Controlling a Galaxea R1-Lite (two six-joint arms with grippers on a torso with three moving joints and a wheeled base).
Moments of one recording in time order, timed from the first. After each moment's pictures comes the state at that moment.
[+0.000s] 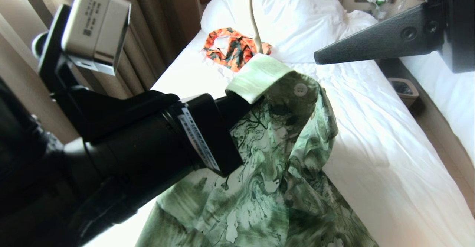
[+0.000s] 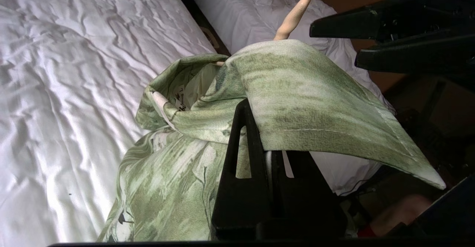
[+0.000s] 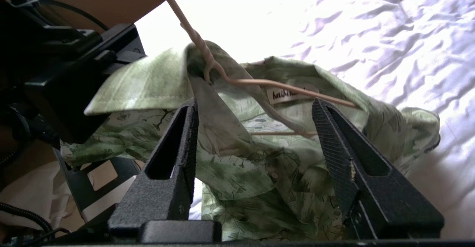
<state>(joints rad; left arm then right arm) -1.14 1.36 -0.81 -0.70 0.30 -0.29 0.86 1.54 -1.97 0.75 0.04 0.00</state>
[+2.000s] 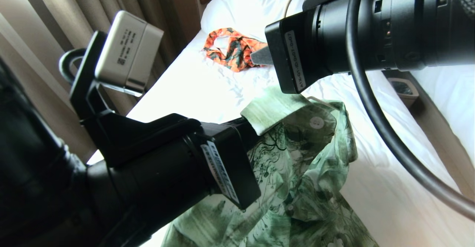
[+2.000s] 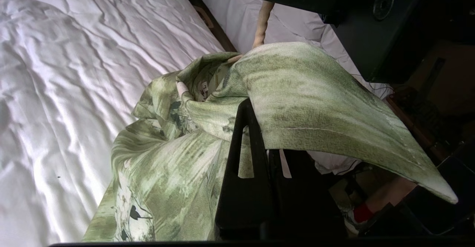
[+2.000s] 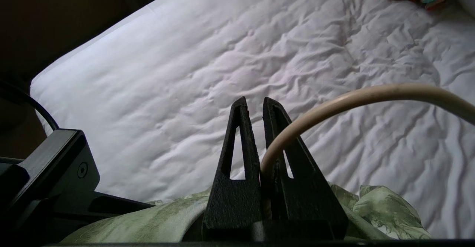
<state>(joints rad) -1.18 1.38 -0.80 -0.68 0.30 -0.29 1.00 1.72 -1.95 0.46 -0.29 -0.09</state>
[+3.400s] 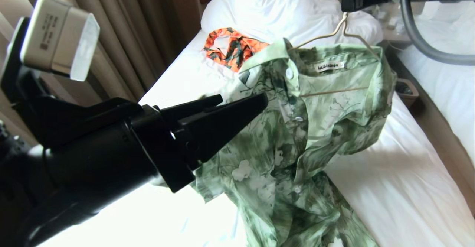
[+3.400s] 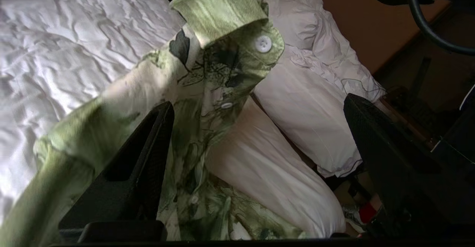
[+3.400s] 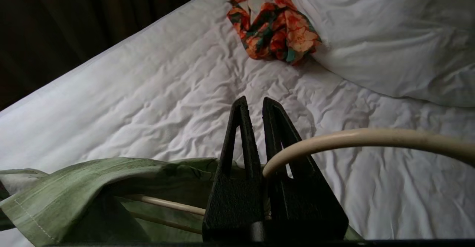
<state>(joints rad) -1.03 1.27 -0.74 -0.69 0.11 -0.25 0.74 1.67 -1.97 0.25 -0.28 -0.22</state>
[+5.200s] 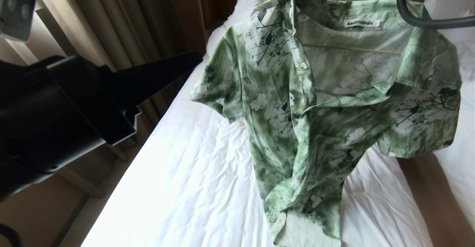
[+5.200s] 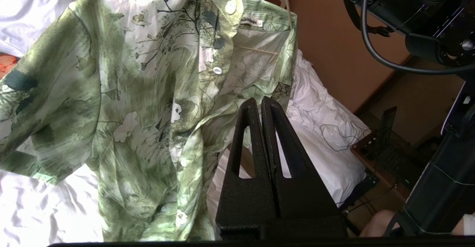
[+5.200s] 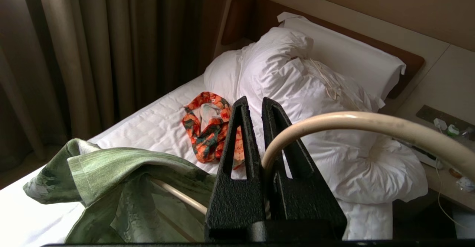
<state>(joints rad) -0.87 1.20 -0.77 -0.69 -0.04 -0.25 0.65 1.69 -1.97 -0.07 -0.23 -0.40</state>
